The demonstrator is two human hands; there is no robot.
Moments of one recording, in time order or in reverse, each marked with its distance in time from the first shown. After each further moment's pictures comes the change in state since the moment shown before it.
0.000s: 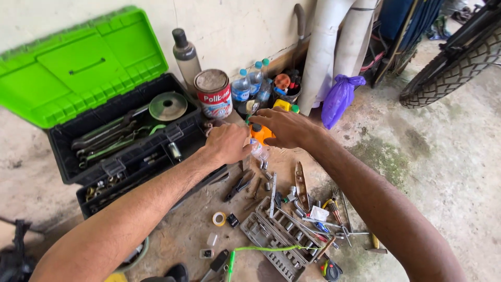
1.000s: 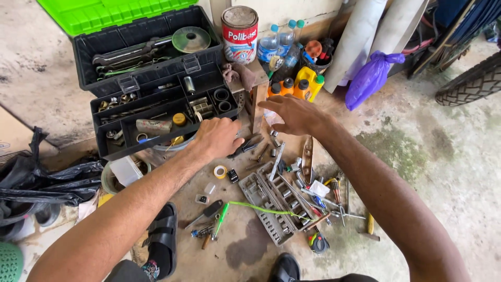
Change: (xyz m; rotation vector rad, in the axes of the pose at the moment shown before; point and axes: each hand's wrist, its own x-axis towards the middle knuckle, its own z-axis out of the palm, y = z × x) left_hand -0.137 0.048 0.068 -0.005 -0.015 -0.228; right_hand -0.051 -0.028 0.080 0.018 -0.008 -0.246
